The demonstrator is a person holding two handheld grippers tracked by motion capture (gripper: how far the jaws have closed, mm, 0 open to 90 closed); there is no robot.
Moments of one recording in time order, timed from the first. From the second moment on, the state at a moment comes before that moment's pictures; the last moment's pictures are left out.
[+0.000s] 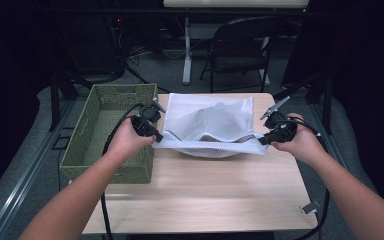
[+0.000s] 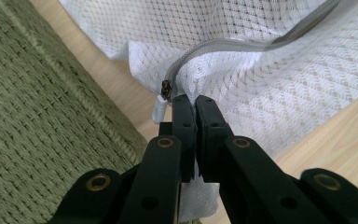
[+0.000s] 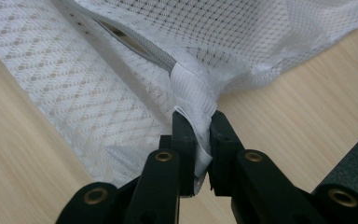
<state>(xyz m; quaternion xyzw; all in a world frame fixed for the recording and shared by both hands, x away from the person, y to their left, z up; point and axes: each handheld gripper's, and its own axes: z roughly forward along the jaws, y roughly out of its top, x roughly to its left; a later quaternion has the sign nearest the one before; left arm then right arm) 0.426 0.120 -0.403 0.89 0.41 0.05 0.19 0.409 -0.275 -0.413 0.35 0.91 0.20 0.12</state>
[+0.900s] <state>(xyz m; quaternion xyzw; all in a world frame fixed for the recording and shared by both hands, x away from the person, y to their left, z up) 0.431 0.127 -0.373 0.88 0.42 0.07 0.21 0.412 -0.280 -0.387 0.35 0.90 0.22 0.14</state>
